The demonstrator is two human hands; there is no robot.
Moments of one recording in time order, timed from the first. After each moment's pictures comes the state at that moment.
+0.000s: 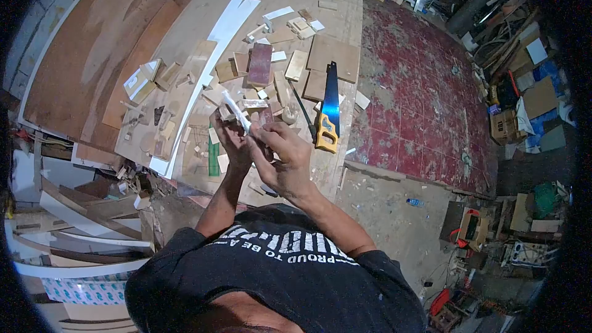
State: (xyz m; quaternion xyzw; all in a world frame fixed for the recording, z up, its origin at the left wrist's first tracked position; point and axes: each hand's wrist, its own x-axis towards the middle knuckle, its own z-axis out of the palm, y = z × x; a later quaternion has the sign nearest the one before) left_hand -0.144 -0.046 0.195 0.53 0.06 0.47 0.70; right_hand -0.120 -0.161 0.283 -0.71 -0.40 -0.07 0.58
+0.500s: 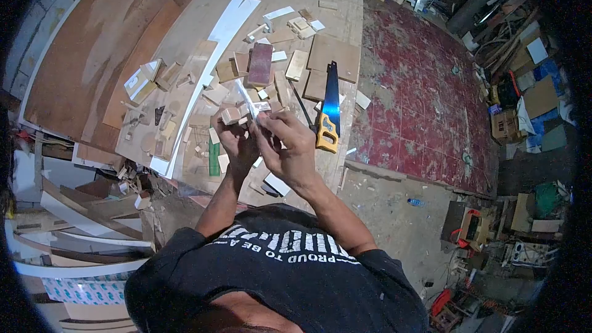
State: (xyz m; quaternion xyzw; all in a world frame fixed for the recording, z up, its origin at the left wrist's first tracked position) left_hand -0.143 -0.044 0.208 0.59 0.02 0.49 0.64; right_hand -0.104 -0.158 0.283 -0.70 -0.40 -0.10 0.59
